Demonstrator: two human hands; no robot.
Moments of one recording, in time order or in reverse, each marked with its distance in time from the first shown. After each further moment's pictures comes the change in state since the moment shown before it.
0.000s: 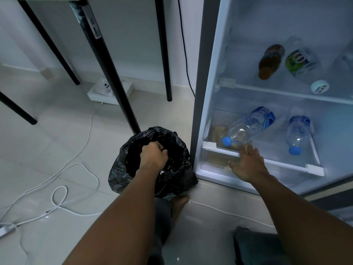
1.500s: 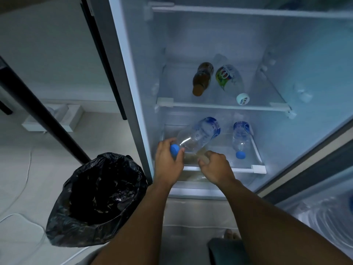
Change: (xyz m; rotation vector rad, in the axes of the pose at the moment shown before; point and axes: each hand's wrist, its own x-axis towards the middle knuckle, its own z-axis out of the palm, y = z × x) left_hand -0.038 0.138 0.103 -0.406 0.010 0.592; right_hand -0.005 0.022 -0.050 0.417 0.192 0.105
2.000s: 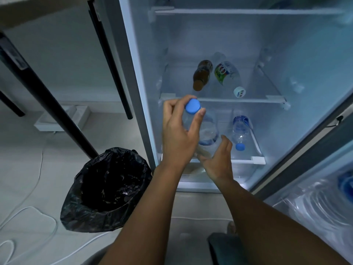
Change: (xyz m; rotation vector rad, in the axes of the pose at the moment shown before) left_hand -0.011 0.116 -0.040 -0.254 0.168 0.360; right_hand -0.027 -0.001 0.016 0.369 0.335 -0.061
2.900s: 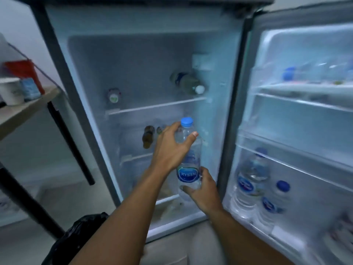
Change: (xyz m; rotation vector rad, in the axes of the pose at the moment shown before) left_hand 0.040 0.169 0.026 0.080 -0.527 0.066; right_hand -0.076 -0.068 -0.150 0.175 0.186 0.037
